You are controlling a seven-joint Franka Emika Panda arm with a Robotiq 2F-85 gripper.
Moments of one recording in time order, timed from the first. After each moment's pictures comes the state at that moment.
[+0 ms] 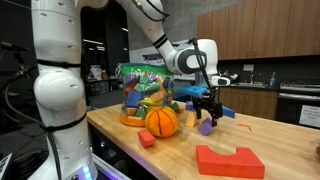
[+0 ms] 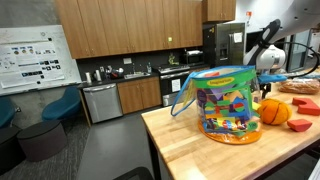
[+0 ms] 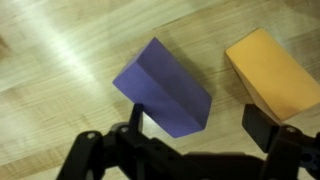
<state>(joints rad) -0.36 0.08 -0.35 -2.34 0.04 2.48 -0.15</state>
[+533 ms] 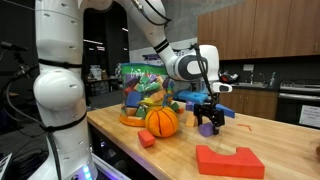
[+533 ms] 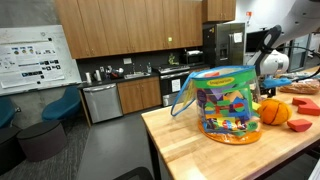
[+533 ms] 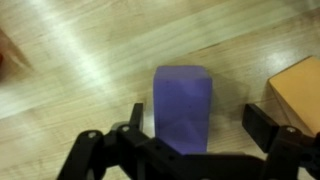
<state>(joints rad) -0.37 0.11 -0.37 -2.37 -0.03 2.53 -0.15</state>
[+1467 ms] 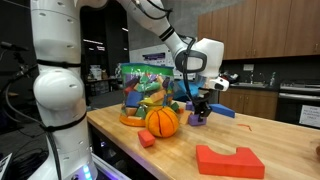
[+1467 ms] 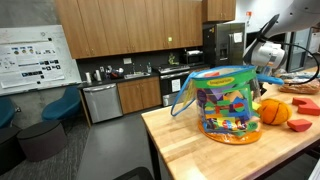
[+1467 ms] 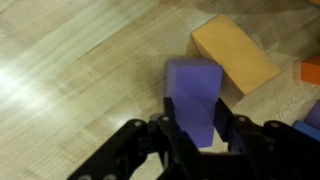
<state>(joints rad) -0.37 0.07 -0.33 -2.33 0.43 2.39 -0.25</state>
